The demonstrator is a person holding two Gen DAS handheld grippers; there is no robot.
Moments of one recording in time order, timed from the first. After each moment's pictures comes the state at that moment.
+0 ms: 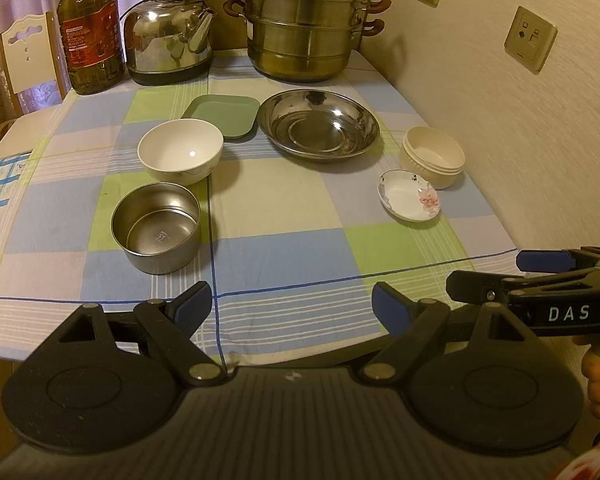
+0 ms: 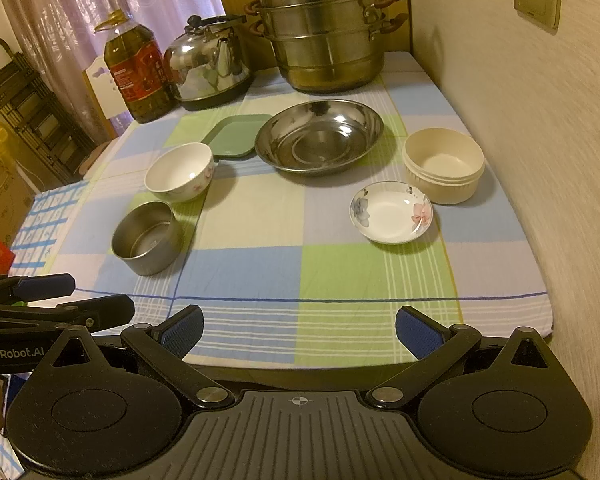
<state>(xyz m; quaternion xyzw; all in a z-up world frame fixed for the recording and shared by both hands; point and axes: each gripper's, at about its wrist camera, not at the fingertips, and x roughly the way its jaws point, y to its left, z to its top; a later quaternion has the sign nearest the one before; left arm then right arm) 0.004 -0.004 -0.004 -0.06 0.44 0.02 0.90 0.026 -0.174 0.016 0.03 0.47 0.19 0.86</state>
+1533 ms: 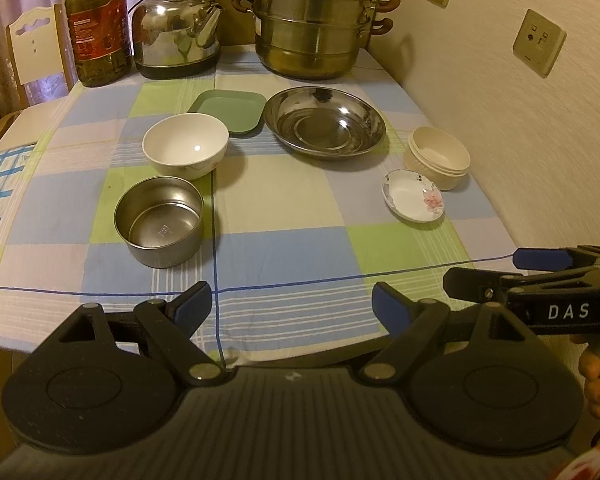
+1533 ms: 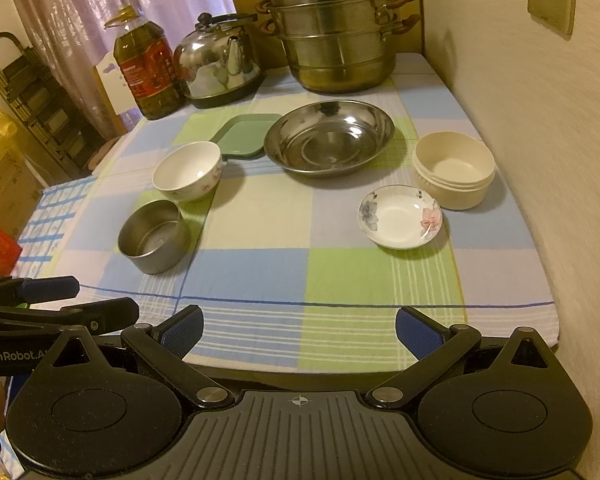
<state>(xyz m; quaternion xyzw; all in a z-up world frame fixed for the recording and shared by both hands) 0.004 -0.003 -0.003 -0.07 0.44 0.03 0.89 0.030 -0.171 0.015 0.03 0.46 0.21 0.86</state>
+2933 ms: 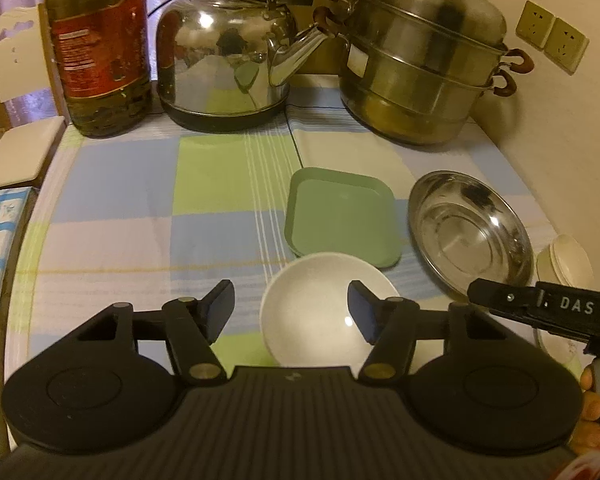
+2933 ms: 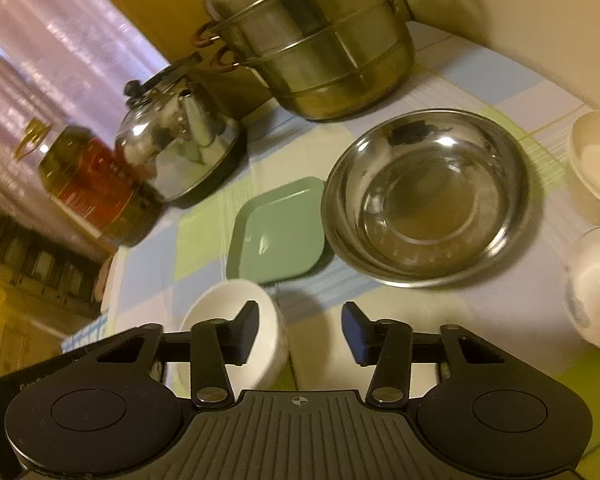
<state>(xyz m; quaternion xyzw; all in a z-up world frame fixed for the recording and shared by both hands) 0.242 0.224 -0.041 -0.07 0.45 0.01 0.89 0.236 -0.014 -0.048 0.24 0.46 0.12 0.85</state>
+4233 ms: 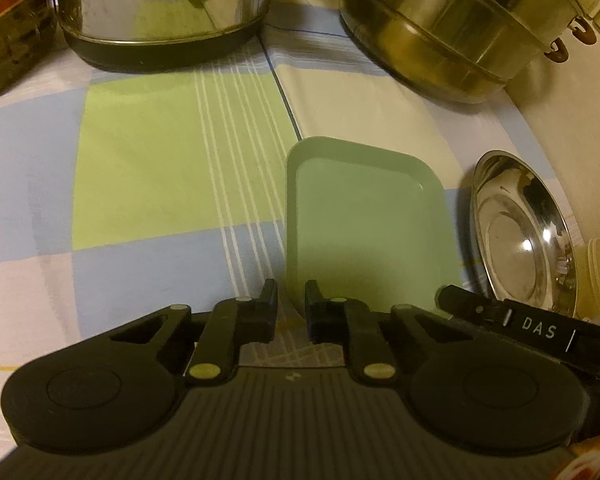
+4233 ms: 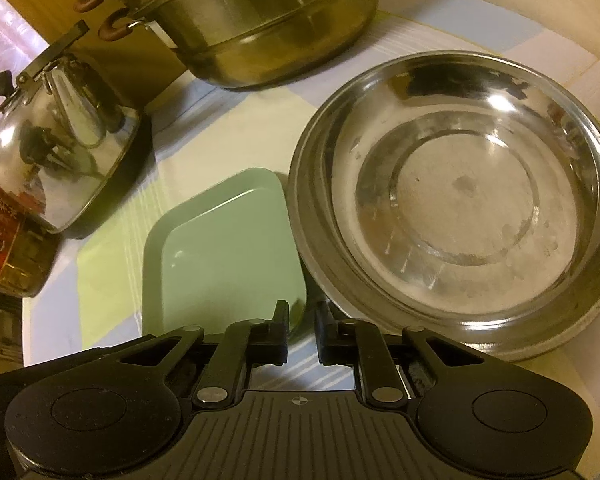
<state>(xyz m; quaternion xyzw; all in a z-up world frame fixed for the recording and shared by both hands) 0.388 0.254 -0.154 -0.11 0.54 -0.08 0.83 0.333 0.040 -0.137 0.24 0.50 -0.01 0.83</state>
